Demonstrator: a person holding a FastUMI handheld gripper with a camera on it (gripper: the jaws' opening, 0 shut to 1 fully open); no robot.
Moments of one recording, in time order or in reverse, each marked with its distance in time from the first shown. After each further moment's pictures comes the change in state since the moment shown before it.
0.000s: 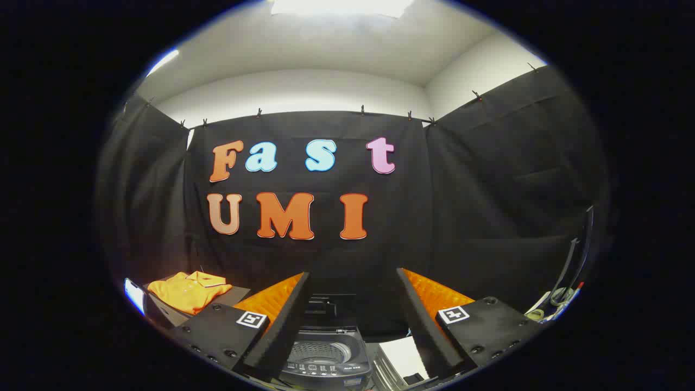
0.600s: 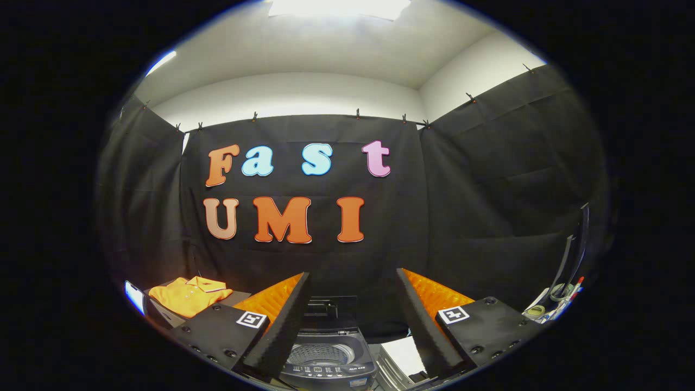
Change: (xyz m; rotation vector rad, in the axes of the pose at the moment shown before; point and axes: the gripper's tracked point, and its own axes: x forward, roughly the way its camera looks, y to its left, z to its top) arm -0.008 0.005 -0.001 0.024 -0.010 -0.031
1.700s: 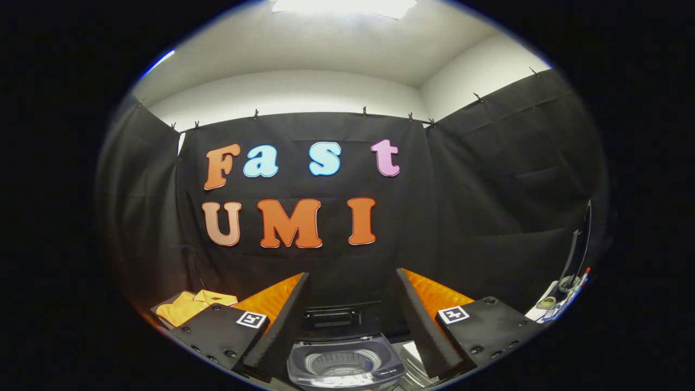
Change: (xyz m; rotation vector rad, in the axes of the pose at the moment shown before) arm 0.059 0.126 0.017 0.015 -0.007 0.006
